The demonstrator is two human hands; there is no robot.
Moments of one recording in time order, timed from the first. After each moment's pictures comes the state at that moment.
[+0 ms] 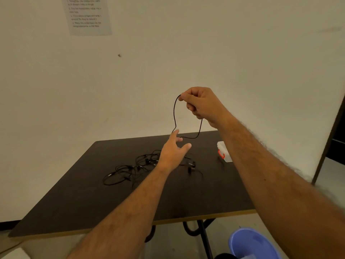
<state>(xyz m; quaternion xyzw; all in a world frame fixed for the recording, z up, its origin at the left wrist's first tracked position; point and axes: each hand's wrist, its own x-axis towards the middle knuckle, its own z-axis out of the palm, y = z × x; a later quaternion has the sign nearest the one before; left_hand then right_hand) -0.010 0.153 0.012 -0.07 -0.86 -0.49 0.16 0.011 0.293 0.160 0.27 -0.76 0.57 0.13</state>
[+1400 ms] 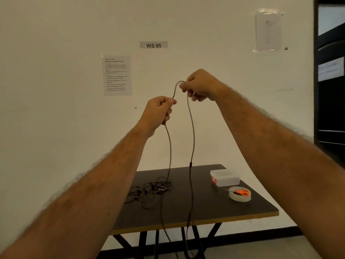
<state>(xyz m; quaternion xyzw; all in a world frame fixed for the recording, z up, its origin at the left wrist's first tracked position) 0.205 0.144 0.238 -0.24 -0.73 -0.56 0.31 0.190 0.314 0.319 0.23 -0.86 0.35 0.29</state>
